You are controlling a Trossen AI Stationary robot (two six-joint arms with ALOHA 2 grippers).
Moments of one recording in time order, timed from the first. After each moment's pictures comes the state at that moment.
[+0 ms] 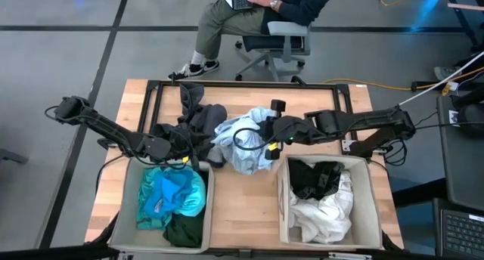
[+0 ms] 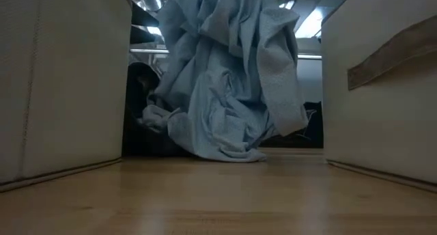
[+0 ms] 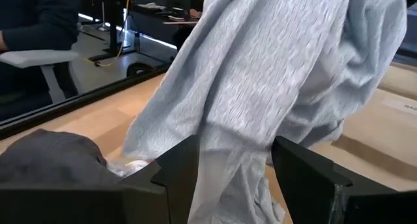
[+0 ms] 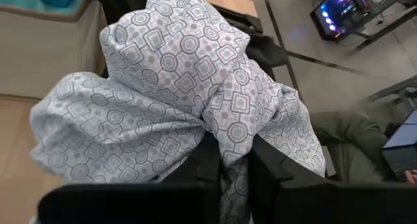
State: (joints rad) left arm -0.36 0.99 0.40 0.38 -0.76 -0.35; right arm 0.16 1.54 1.60 -0.75 0.47 -0.16
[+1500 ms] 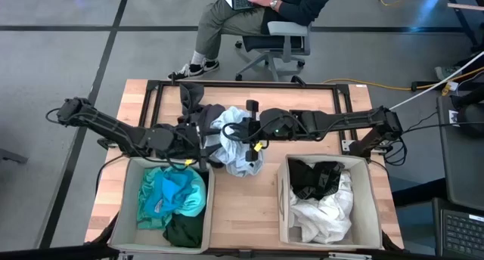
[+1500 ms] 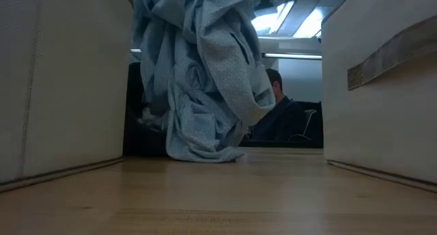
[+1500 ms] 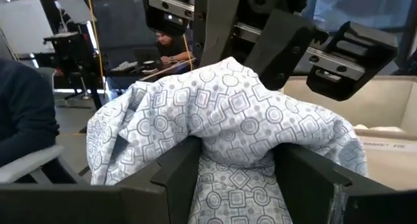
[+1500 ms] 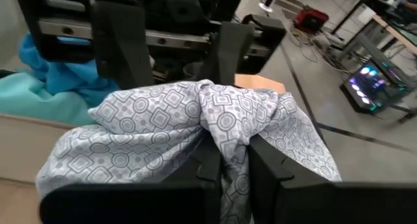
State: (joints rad) left arm -0.30 1.10 0.73 0.34 -0.63 0.05; right arm 0.12 1.67 1.63 -0.34 0.20 -0.30
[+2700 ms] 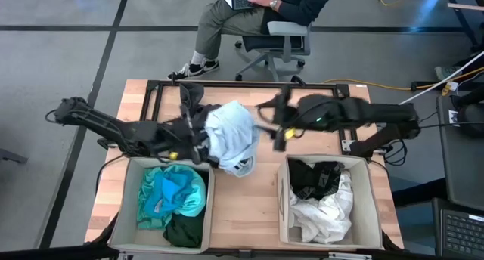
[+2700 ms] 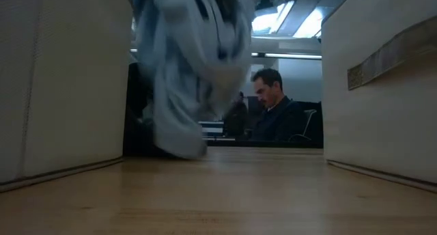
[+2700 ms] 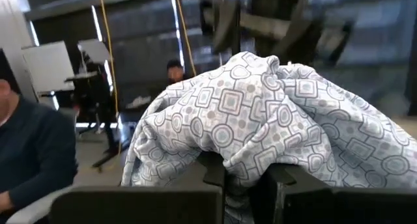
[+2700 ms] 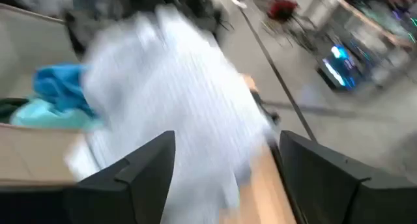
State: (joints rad) left arm -0.32 1.00 0.78 0.38 -0.65 0.19; right arm 0.15 1.48 1.78 -0.70 0.35 -0.16
